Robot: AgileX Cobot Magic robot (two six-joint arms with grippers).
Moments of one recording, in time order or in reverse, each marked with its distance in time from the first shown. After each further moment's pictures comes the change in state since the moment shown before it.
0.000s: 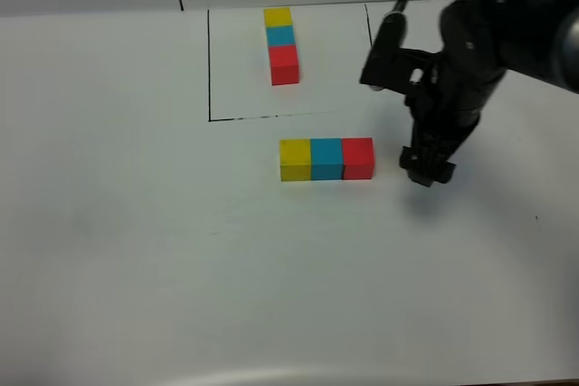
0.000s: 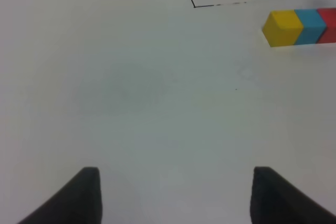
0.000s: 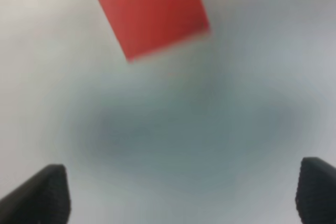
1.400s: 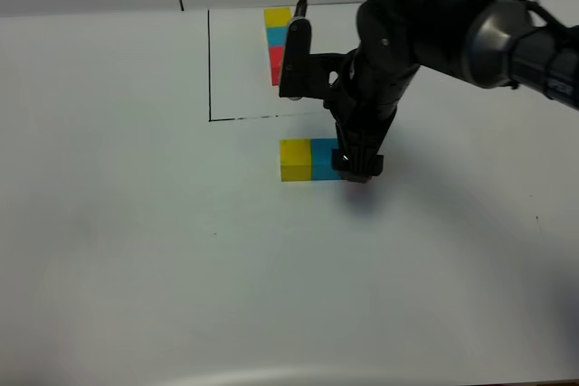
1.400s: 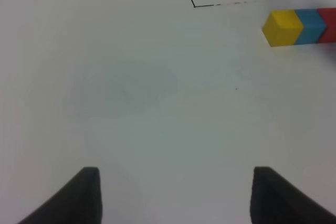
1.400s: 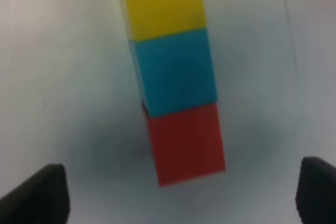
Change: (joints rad) left arm 0.000 0.000 0.000 0.000 0.000 0.000; right arm 0.159 0.233 -0.310 0.078 0.082 -0.246
